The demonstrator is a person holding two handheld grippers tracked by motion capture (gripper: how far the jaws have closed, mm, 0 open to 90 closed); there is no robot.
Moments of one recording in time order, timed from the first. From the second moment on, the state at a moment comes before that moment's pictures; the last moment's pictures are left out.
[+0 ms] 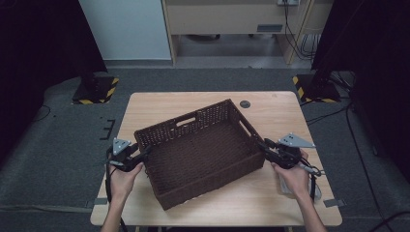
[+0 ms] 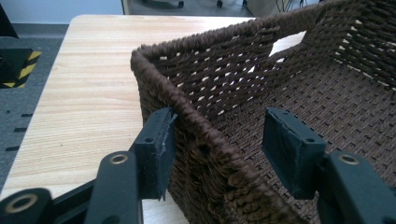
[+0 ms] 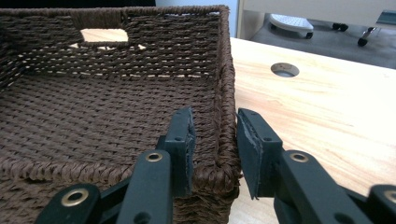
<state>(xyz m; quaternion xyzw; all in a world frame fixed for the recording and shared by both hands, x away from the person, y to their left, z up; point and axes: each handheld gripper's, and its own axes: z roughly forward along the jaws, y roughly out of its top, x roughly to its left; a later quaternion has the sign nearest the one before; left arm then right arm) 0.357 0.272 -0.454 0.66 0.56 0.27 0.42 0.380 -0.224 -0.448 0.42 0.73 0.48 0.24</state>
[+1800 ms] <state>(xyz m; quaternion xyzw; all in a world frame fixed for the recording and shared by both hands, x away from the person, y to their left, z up) 0.367 0.266 -0.453 0.69 0.54 0.29 0.39 0.371 -0.215 -0.448 0.42 0.74 0.47 0.22</state>
